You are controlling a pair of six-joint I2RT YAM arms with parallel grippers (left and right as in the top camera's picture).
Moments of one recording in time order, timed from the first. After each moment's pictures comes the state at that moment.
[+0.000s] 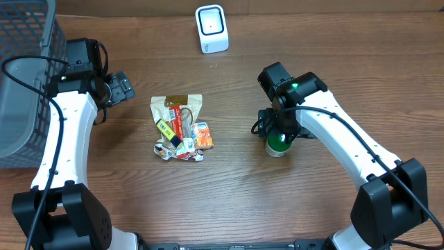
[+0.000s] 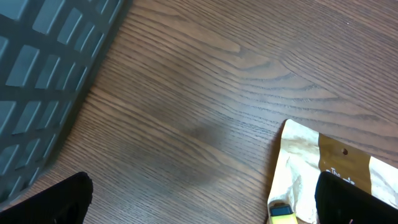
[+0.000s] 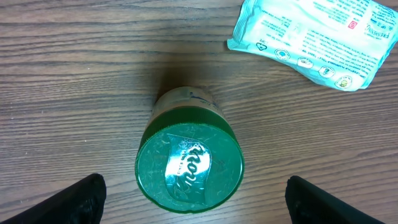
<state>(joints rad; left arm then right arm) 0.13 1.67 1.40 -0.87 -0.14 -0.33 0.45 1.75 1.42 -1.22 0.12 0.51</state>
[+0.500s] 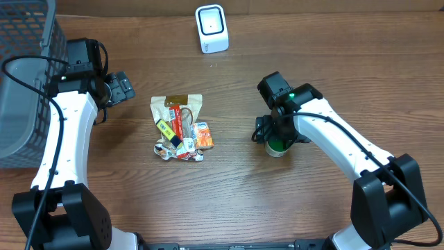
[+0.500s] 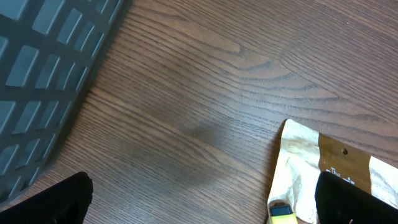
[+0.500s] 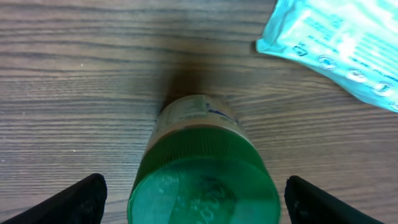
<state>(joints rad) 0.13 1.67 1.40 -0.87 -0.14 -0.33 0.45 1.75 1.26 -1.04 0.08 0.45</state>
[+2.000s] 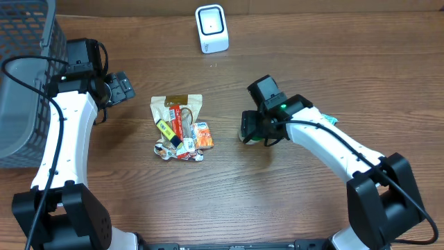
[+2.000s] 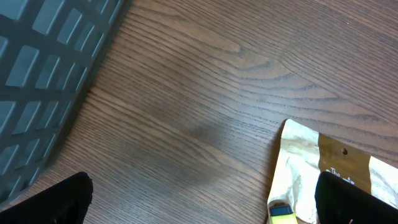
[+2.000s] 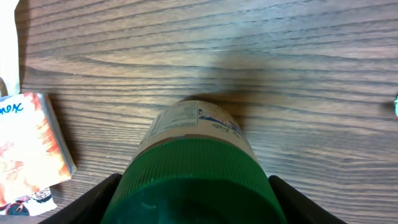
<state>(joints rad) 0.13 1.67 1.40 -0.87 -0.14 -0.33 0.51 1.75 1.19 -0.71 -0.04 0.54</state>
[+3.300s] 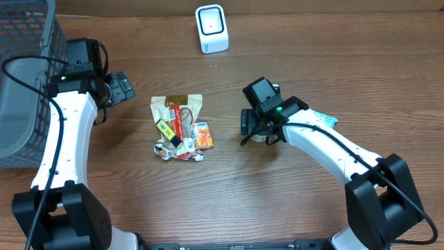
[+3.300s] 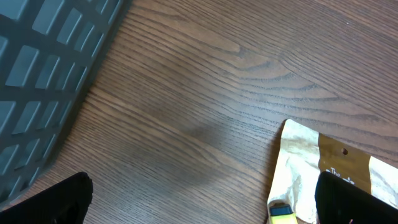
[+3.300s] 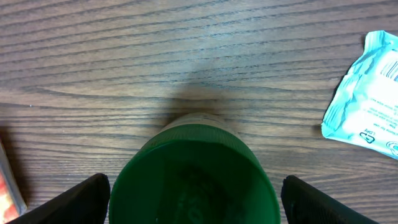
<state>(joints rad) 0.13 1.67 1.40 -0.87 -0.14 -0.33 0.54 1.75 1.19 -0.70 0.15 0.53</state>
